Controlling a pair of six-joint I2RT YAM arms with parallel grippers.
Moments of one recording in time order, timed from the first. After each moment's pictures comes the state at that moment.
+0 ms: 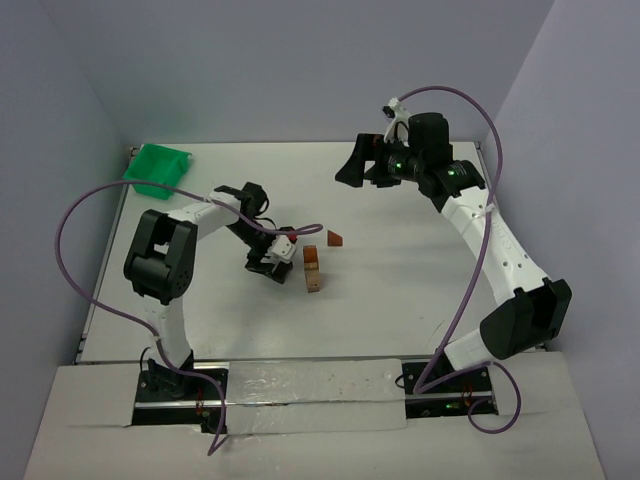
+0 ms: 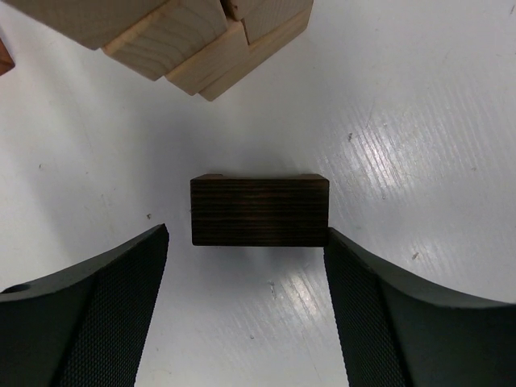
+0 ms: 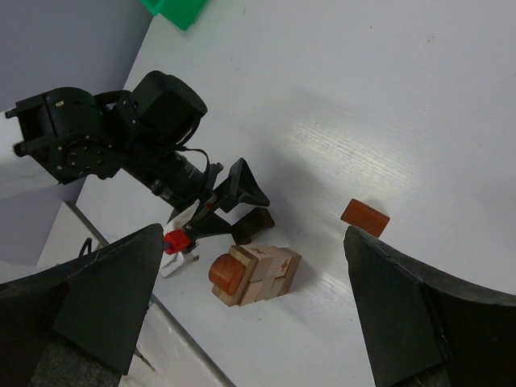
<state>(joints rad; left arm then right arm) -0.42 1.97 1.34 -0.96 0.71 1.70 0.31 1.46 1.51 -0.55 -0.46 0.35</state>
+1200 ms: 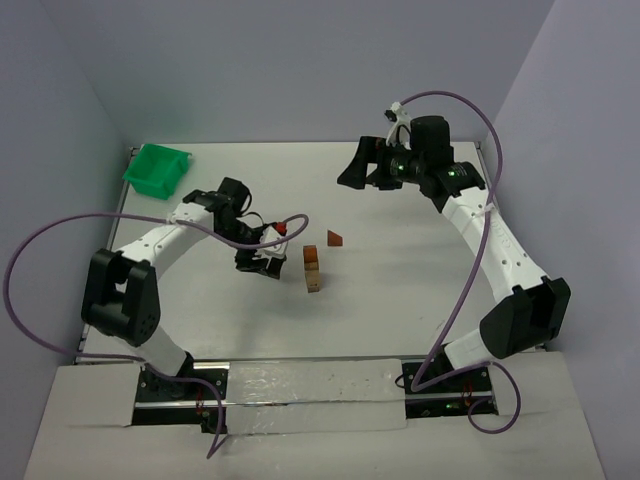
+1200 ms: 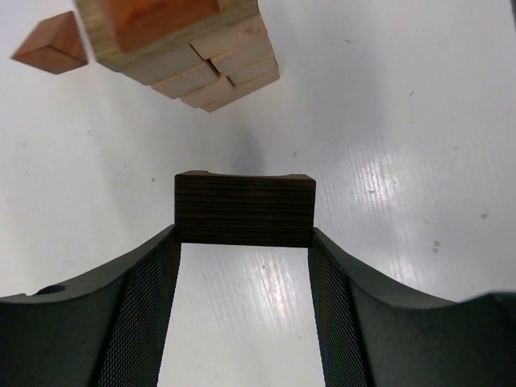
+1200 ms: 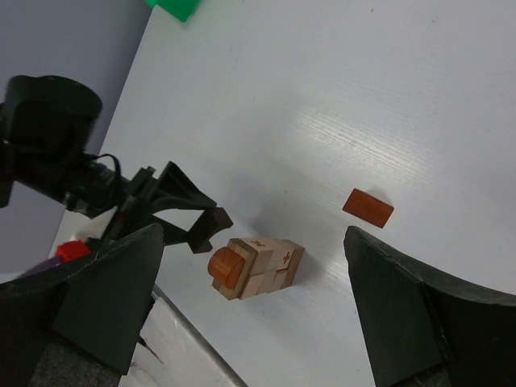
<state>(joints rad) -0.41 1.63 1.20 -0.96 0.73 1.45 0.29 1.46 1.48 -0.55 -0.49 0.37</state>
